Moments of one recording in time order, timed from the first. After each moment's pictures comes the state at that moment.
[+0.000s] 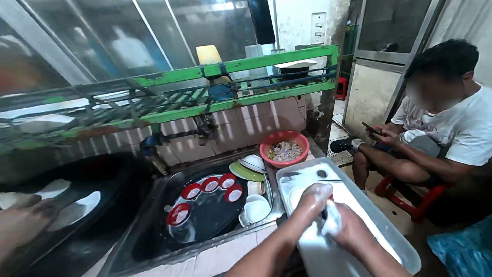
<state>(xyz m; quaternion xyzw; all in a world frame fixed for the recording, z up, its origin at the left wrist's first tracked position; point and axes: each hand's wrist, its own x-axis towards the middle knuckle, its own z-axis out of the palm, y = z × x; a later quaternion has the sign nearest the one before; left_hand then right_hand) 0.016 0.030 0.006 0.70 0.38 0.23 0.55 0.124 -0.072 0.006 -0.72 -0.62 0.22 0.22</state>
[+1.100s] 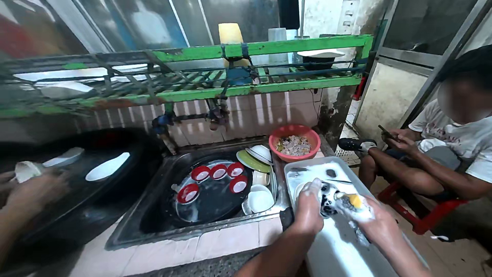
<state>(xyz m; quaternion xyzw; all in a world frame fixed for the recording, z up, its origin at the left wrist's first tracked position) 0.016 0.016 -0.002 0.35 0.48 0.44 0.68 0.146 -0.073 0.013 -0.71 -0.55 0.17 0.41</state>
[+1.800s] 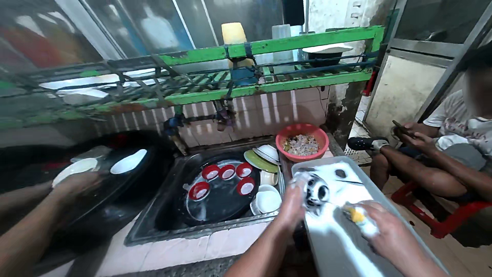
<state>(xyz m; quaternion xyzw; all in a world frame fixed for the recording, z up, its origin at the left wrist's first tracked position) -0.041 0.055 -0.010 0.47 0.45 0.44 0.62 0.157 -0.076 -0.010 -0.62 -0.69 0.07 0.37</state>
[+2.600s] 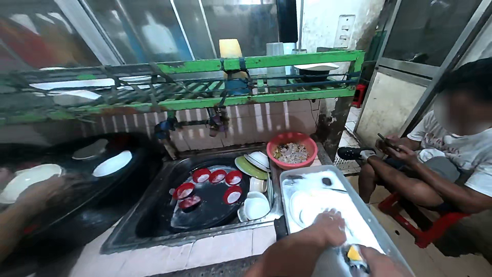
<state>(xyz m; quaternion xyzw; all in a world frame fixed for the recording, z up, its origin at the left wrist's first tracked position) 0.079 0.034 -0.081 0.91 0.28 -0.11 0.28 0.183 -0.119 -0.025 -0.78 -0.56 0.28 -0.02</state>
